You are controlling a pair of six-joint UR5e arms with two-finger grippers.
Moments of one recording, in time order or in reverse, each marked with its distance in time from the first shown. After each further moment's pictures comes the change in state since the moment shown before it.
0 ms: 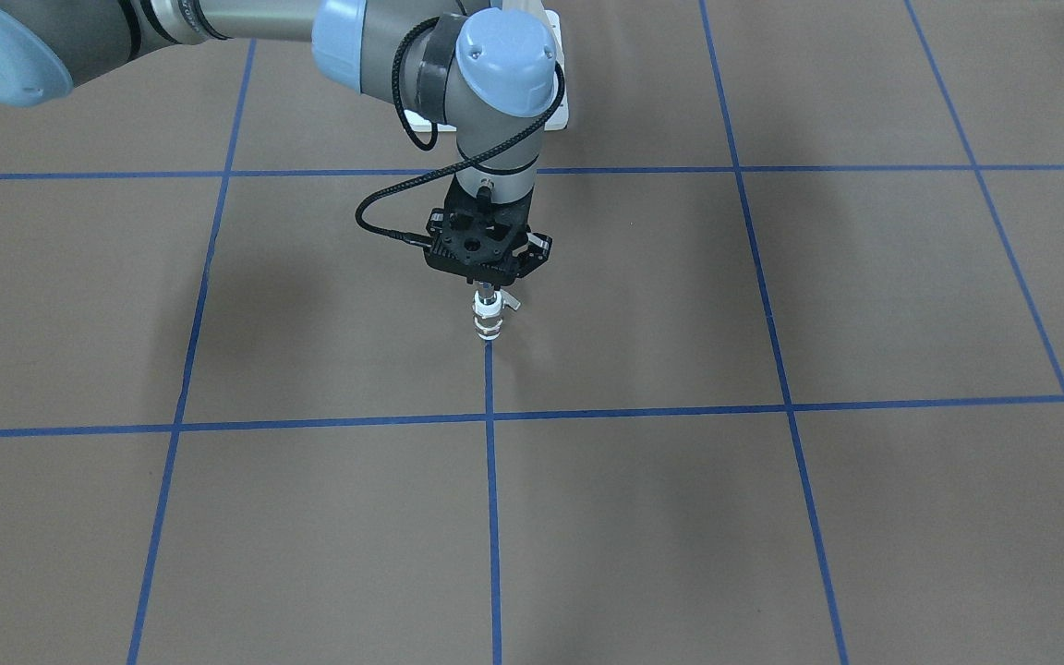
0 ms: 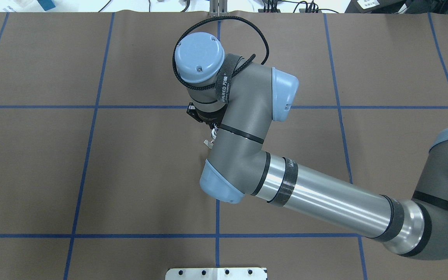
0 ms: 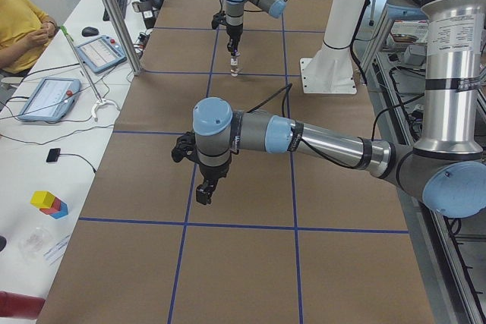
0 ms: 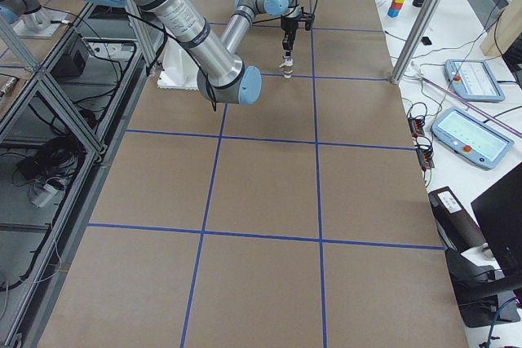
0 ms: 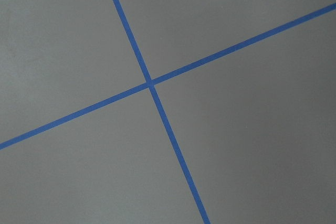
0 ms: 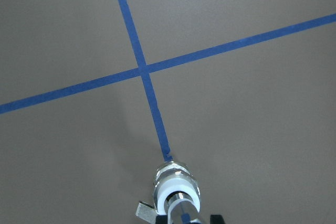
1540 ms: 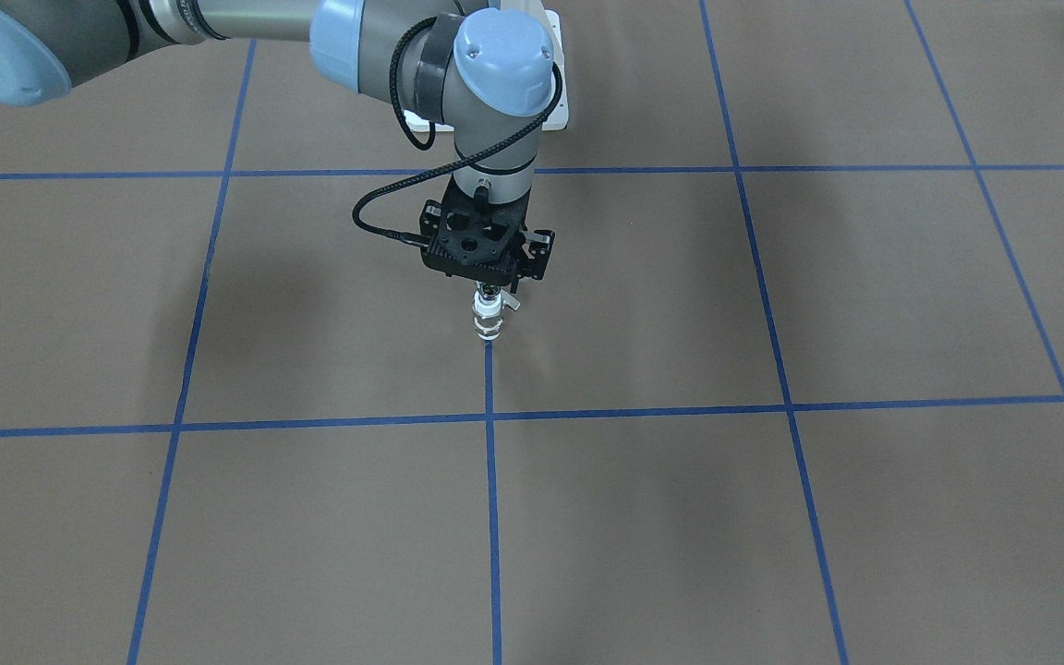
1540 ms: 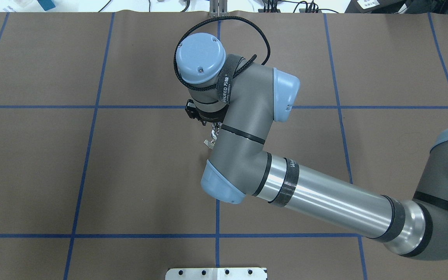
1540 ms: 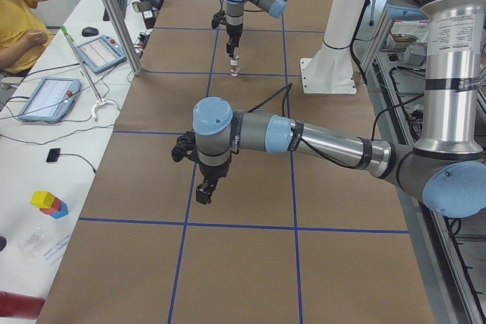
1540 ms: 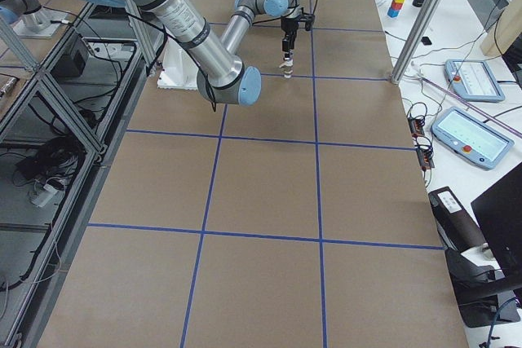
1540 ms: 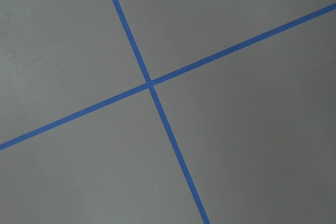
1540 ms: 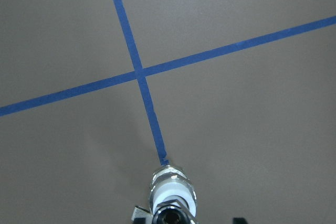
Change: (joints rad) left arm 0.000 0.000 -0.001 0.000 0.000 0.000; right arm 0.001 -0.003 0.008 -0.002 -0.009 0.000
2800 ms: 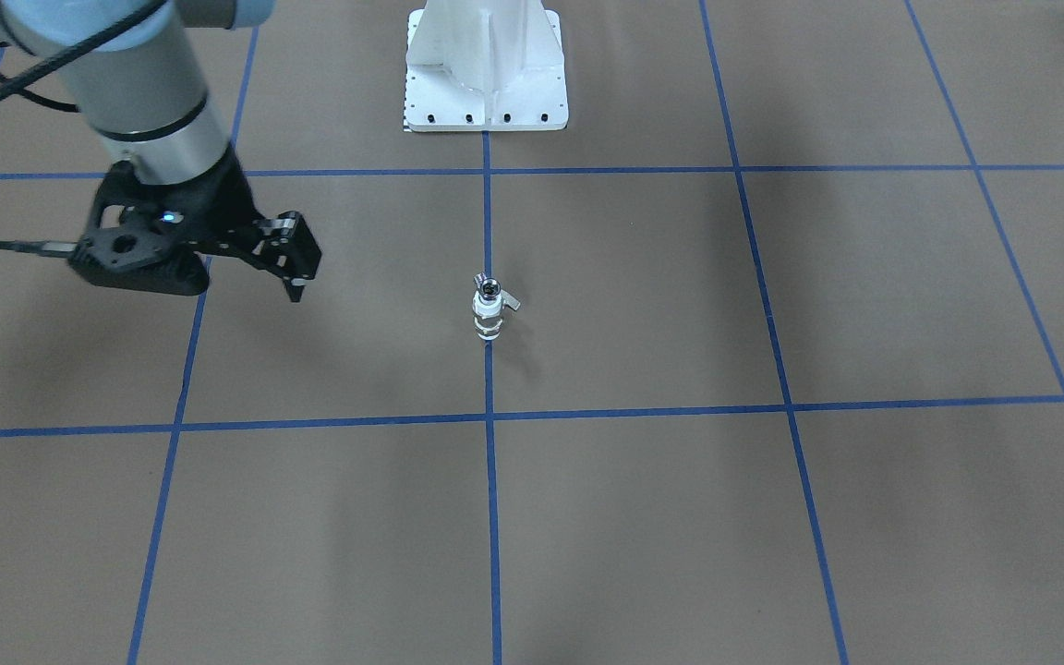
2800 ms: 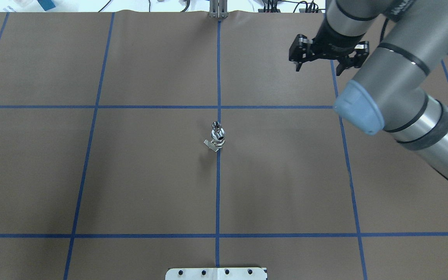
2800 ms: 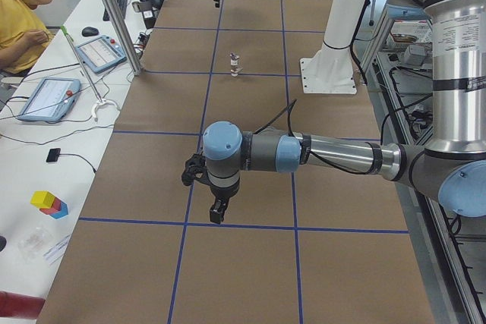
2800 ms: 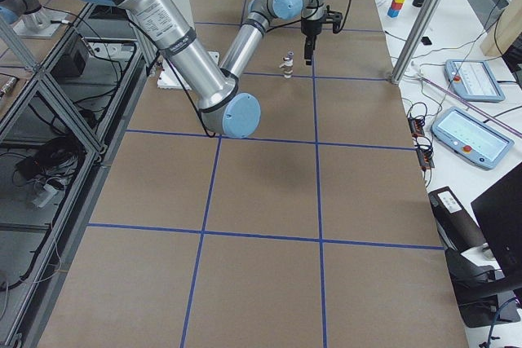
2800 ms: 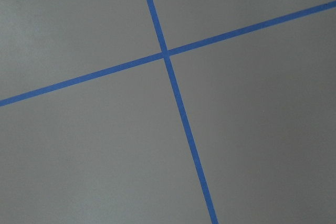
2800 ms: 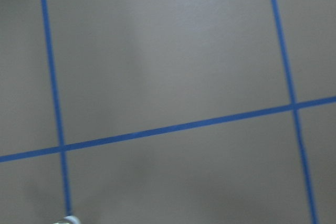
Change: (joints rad) left arm -0.002 0.084 0.055 -0.087 0.000 -0.068; right arm 0.406 -0.339 0.365 -0.106 0.241 -0.509
